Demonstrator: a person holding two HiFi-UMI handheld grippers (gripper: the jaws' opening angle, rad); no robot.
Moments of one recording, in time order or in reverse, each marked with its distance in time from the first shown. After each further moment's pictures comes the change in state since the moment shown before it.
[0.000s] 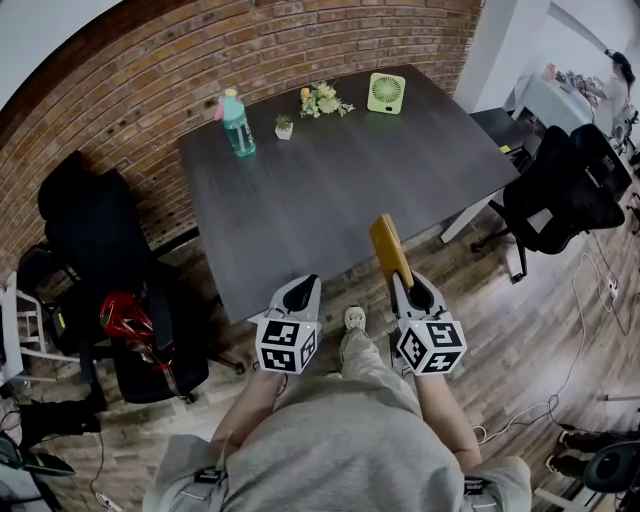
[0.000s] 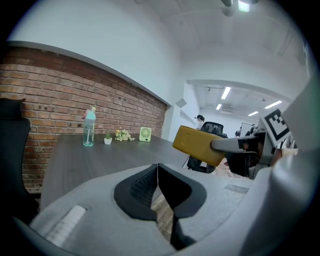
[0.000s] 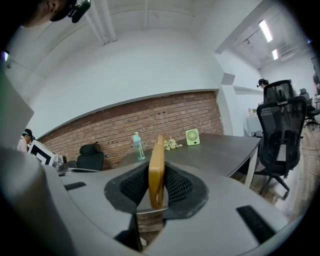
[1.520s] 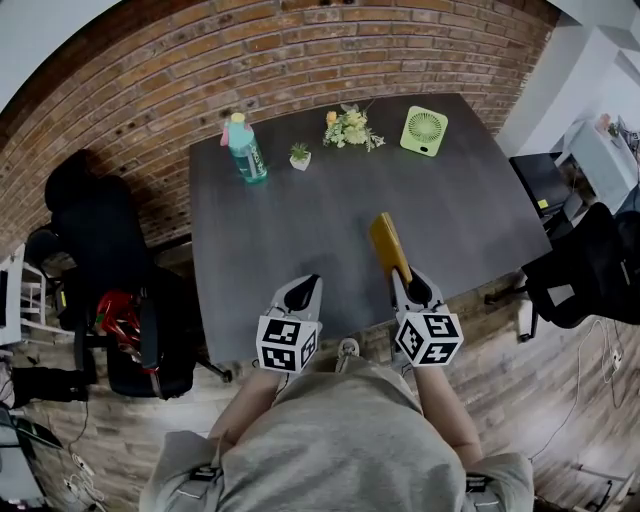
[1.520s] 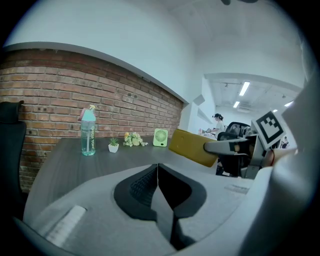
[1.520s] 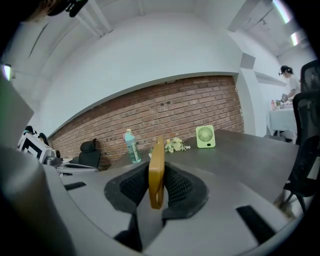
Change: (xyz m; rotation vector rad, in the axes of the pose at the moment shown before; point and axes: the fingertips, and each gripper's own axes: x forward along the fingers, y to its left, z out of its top) left arm 0.159 0.069 0.061 -0.044 0.011 0.165; right arm 0.205 -0.085 0.052 -0.040 0.093 0.165
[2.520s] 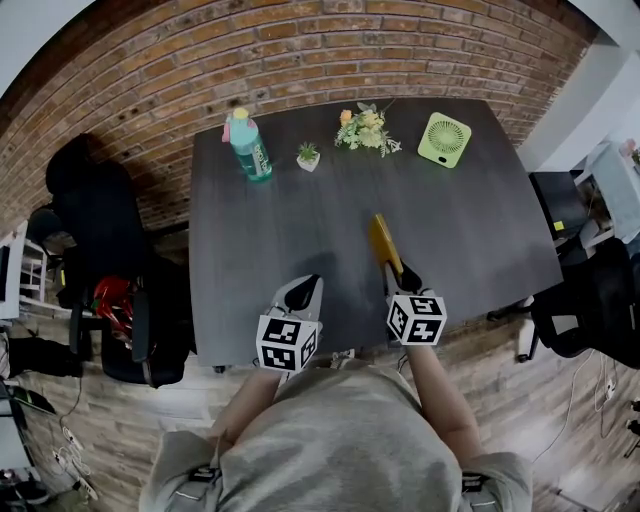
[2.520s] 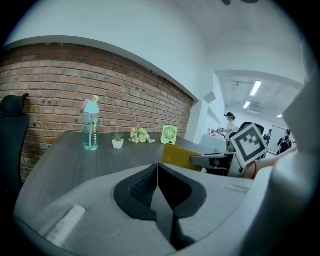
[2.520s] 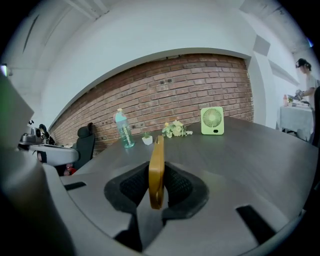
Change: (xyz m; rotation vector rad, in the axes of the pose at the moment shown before) left arm 0.056 0.022 -0.005 -0.059 0.030 0.084; right arm 0.110 -0.049 -0.045 -0.051 0.172 0.041
